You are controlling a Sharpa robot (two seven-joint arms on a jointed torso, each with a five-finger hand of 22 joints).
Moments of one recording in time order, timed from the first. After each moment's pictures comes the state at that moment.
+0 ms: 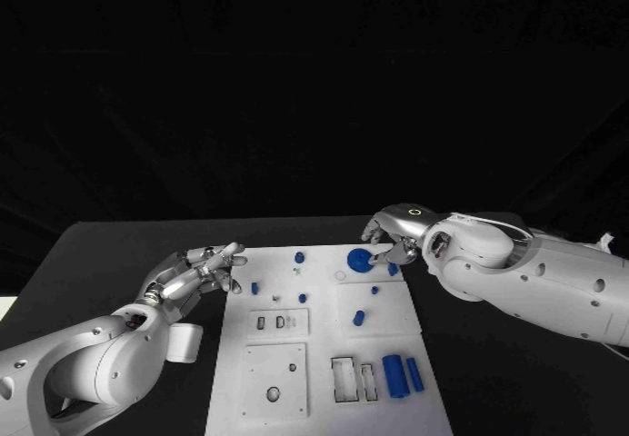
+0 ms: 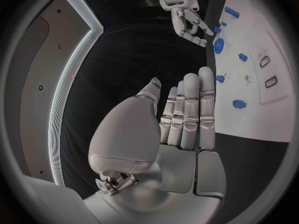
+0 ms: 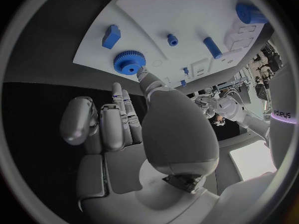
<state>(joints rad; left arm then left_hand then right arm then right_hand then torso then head) 1.14 -0.95 -0.02 1.72 0.05 -0.37 0.42 1.36 -0.04 0.11 0.17 0.06 1.02 0.18 0.12 0.11 1.15 0.11 0.16 0.16 1.22 0.03 0.76 0.68 0.17 1.09 0.13 0.79 0.43 1.23 -0.94 0.06 1.54 -1.75 -0.22 -0.20 1.37 -0.17 0.22 0.13 0.07 0.98 0.15 0.06 0.06 1.18 0.08 0.14 0.10 1.46 0.00 1.35 1.16 0.10 1.39 0.10 1.29 1.03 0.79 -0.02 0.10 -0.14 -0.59</state>
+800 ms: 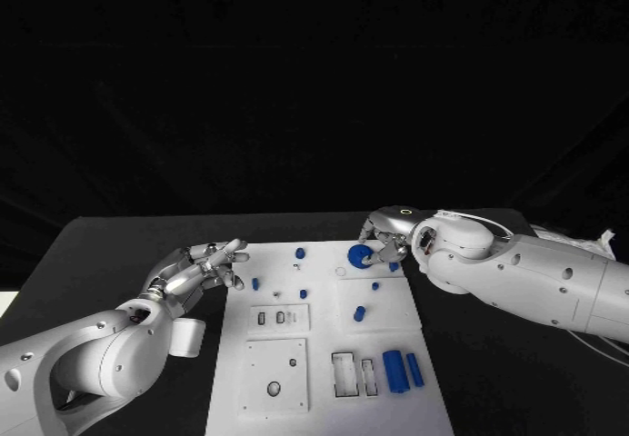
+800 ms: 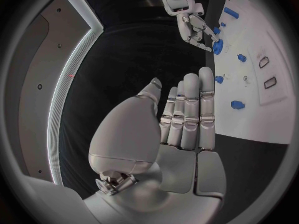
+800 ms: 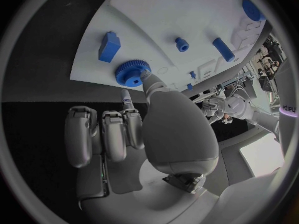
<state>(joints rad) 1.14 -0.95 -0.02 1.71 0.05 -0.36 0.41 1.37 -0.04 0.12 0.16 0.06 1.02 0.18 0.12 0.11 1.15 0.11 0.16 0.16 1.22 0.03 0.76 0.68 0.17 1.09 0.14 0.79 0.43 1.22 -0.86 0.06 1.43 -1.69 -0.16 -0.21 1.35 -0.17 0.15 0.20 0.19 1.01 0.13 0.07 0.07 1.46 0.05 1.46 1.31 1.47 -0.03 1.52 1.31 0.06 1.46 0.07 1.44 1.29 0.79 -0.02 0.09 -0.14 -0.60</state>
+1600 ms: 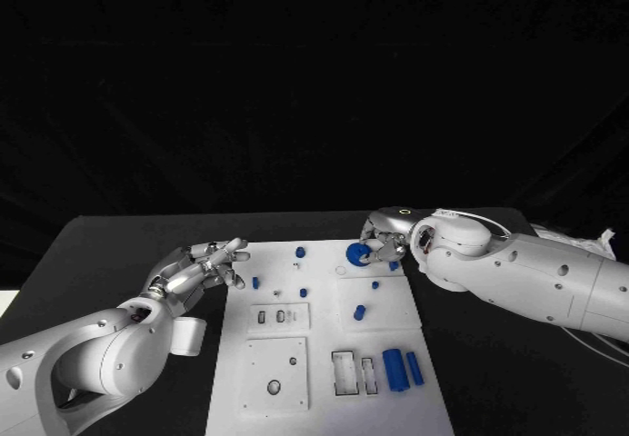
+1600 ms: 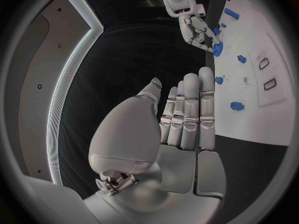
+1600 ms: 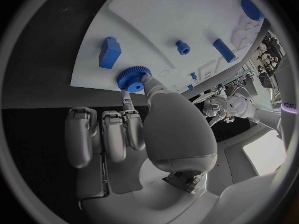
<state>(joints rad) 1.14 -0.94 -0.02 1.71 0.05 -0.35 0.41 1.37 -0.04 0.12 0.16 0.06 1.02 0.18 0.12 0.11 1.15 0.11 0.16 0.16 1.22 0.03 0.76 0.68 0.17 1.09 0.13 0.79 0.43 1.22 -0.84 0.06 1.40 -1.67 -0.13 -0.21 1.34 -0.15 0.17 0.21 0.20 1.04 0.14 0.09 0.07 1.46 0.05 1.49 1.31 1.47 -0.03 1.54 1.31 0.06 1.46 0.07 1.46 1.31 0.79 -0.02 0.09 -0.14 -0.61</state>
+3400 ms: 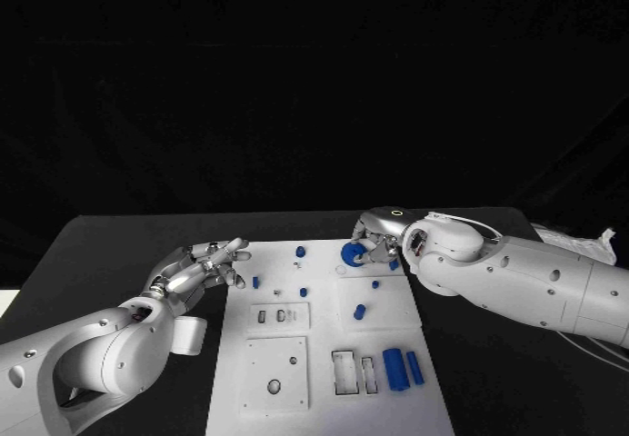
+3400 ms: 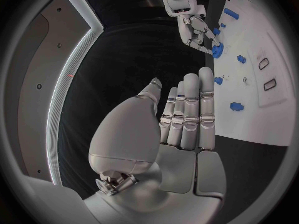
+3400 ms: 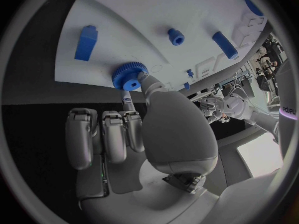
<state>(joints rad) 1.14 -0.94 -0.02 1.70 0.05 -0.35 0.41 1.37 -0.04 0.12 0.16 0.06 1.02 0.18 0.12 0.11 1.15 0.11 0.15 0.16 1.22 0.03 0.75 0.68 0.17 1.09 0.13 0.80 0.43 1.21 -0.82 0.06 1.43 -1.70 -0.19 -0.21 1.37 -0.11 0.24 0.17 0.20 1.10 0.13 0.11 0.08 1.47 0.03 1.51 1.31 1.47 -0.04 1.55 1.31 0.06 1.47 0.07 1.48 1.31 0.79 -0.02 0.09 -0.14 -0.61</state>
